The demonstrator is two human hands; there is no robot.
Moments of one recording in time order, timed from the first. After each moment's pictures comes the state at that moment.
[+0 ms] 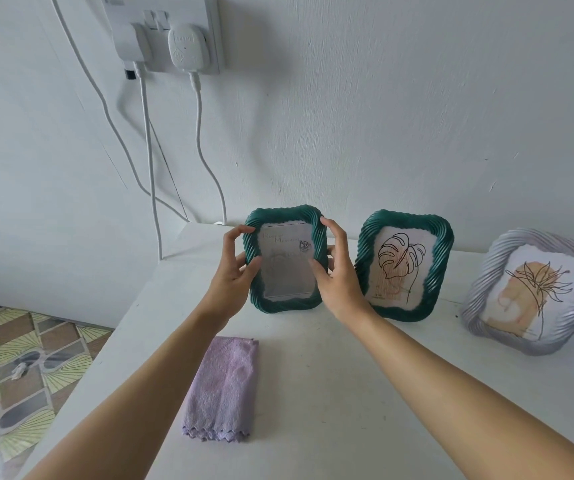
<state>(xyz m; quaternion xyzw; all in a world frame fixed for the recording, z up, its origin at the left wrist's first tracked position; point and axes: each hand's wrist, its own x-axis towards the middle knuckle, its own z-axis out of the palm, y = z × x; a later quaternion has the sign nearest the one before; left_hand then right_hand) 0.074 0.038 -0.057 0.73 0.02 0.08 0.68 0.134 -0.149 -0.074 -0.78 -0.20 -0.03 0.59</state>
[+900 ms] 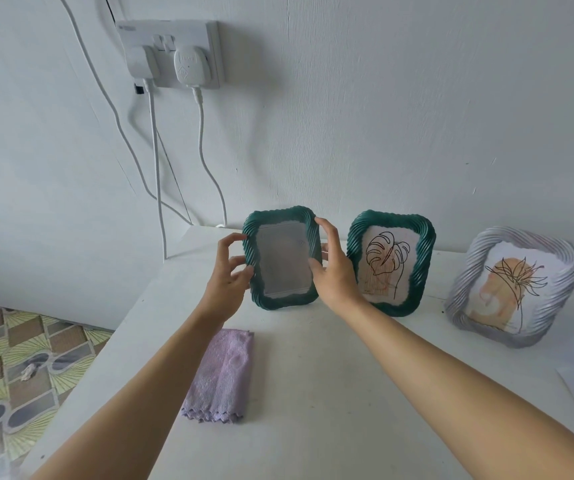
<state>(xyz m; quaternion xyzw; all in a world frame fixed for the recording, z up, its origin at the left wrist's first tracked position) 0.054 0.029 -0.055 0.77 0.09 0.11 0.63 0.130 -0.159 -0.061 -0.82 -0.20 -0.04 0.54</state>
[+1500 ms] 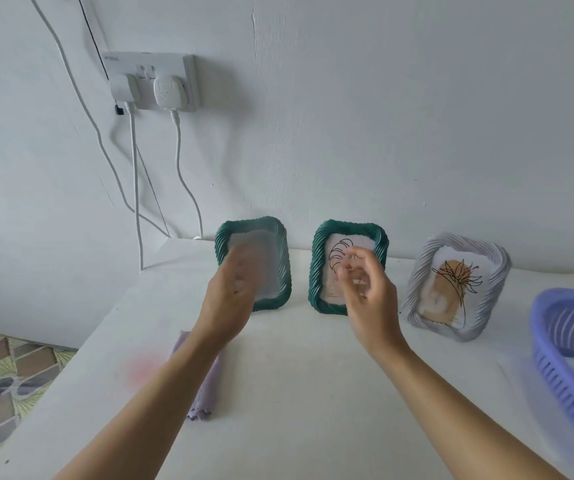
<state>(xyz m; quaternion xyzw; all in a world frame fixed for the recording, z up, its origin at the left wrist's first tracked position) 0.019 -0.049 -0.012 0.82 0.04 0.21 0.54 0.062 -0.259 -0.023 -0.76 -0.16 -0.18 0.60</state>
